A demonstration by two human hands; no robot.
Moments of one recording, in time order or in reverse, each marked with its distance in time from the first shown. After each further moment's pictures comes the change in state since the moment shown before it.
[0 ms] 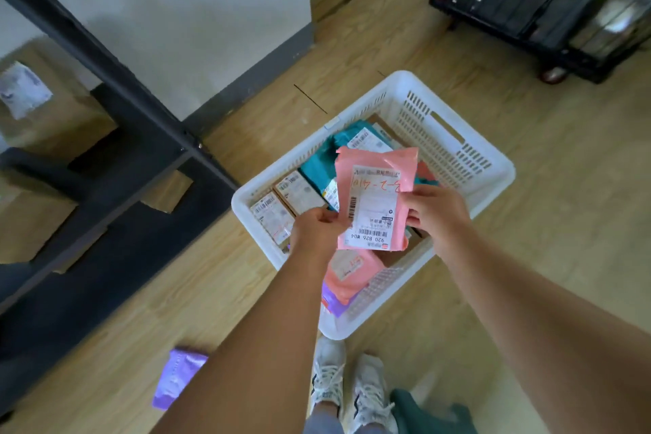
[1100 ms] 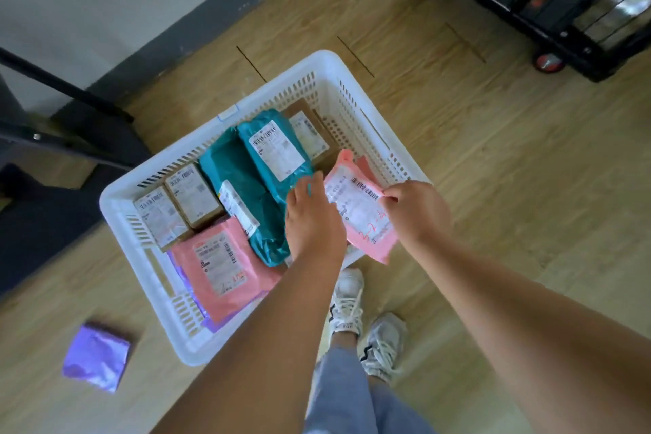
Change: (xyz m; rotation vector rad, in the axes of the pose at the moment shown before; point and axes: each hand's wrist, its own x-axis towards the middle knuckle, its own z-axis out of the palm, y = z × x) left_hand 0.048 0.088 0.282 0.740 0.276 0.174; right_hand 0.206 -0.011 -0.189 -1.063 -0.029 -0.497
